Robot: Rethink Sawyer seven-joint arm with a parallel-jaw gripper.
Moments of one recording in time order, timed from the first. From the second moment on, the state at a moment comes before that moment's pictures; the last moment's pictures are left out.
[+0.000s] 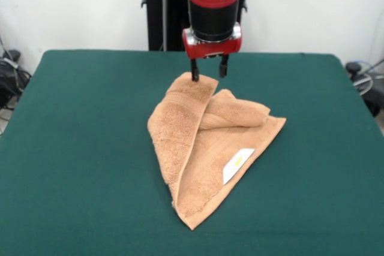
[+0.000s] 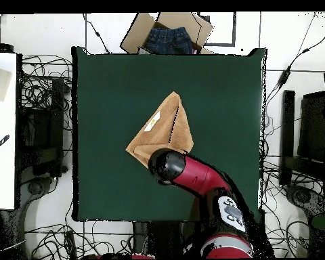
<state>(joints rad) -0.24 -0.60 -0.07 1.92 0.16 0.45 1.08</state>
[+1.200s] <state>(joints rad) -0.20 -0.55 -0.07 1.92 0.14 0.35 1.08</state>
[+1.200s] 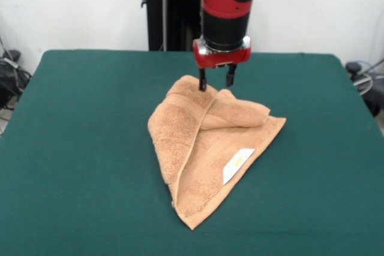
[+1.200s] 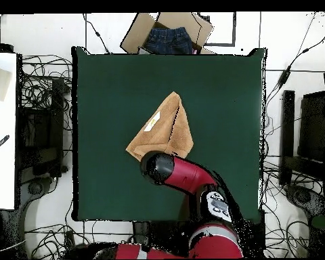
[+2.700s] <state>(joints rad) -0.50 -0.68 0.11 2.13 0.06 0.13 1.08</state>
